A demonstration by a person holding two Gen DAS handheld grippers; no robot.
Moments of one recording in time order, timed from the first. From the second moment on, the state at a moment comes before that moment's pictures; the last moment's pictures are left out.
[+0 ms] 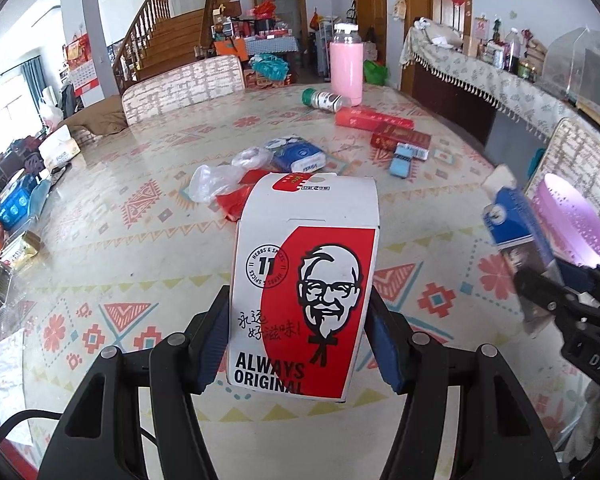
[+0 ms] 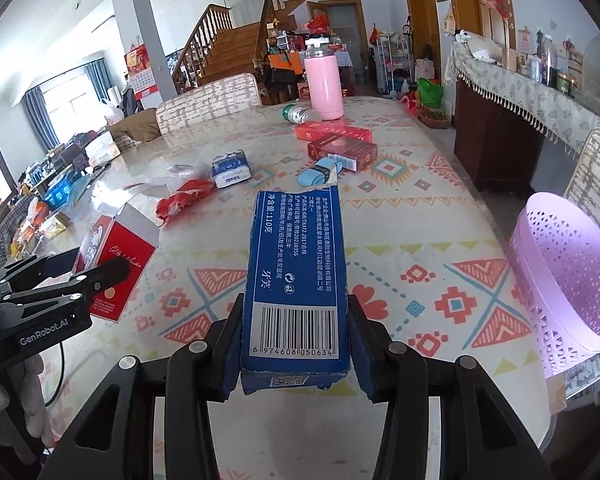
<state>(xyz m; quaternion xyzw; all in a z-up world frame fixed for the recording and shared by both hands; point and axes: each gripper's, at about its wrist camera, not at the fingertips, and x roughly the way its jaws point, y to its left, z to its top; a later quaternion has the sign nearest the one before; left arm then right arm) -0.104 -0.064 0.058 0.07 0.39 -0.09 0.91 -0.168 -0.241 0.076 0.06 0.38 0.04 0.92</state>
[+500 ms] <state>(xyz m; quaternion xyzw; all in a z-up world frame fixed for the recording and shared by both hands) -0.090 -0.095 0.054 0.10 0.41 -0.10 0.90 -0.162 -0.276 0.071 0.08 0.37 0.02 0.93</state>
